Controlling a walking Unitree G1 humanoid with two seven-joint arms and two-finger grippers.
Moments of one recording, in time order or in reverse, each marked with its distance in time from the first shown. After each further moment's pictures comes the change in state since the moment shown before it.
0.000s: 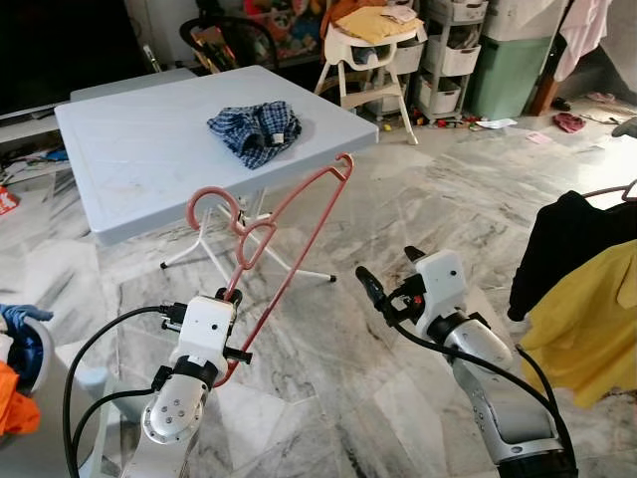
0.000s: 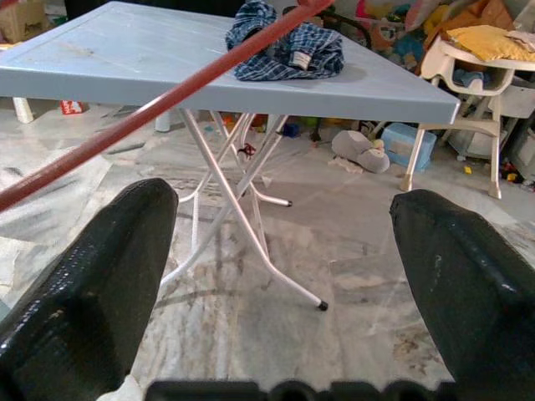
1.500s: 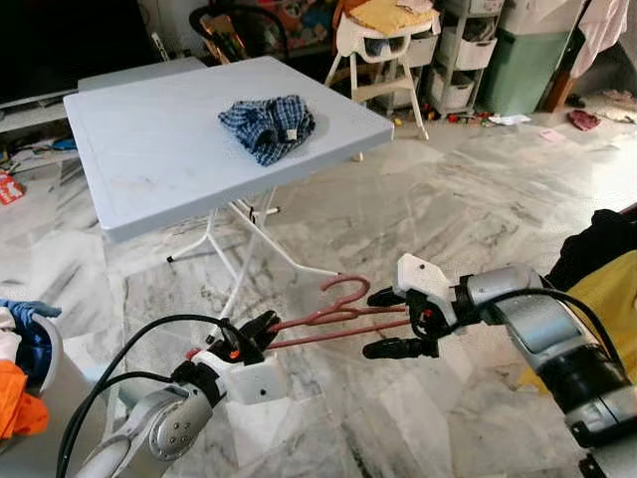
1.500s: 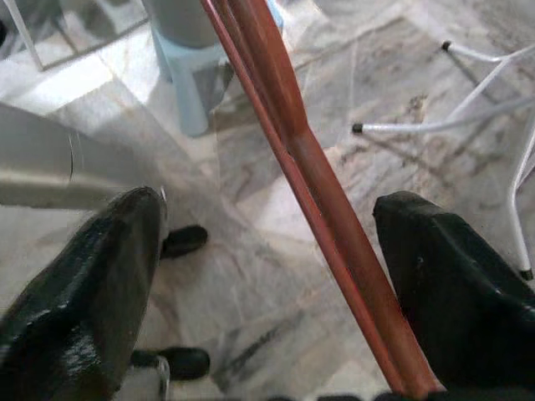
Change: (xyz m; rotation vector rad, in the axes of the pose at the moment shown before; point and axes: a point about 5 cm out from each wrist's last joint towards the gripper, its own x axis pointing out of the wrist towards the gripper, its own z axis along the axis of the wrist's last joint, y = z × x) left arm -0.007 -0.017 -0.003 0.859 -0.215 -0.435; right arm 0.017 -0.032 0.007 -0.246 0.501 0.935
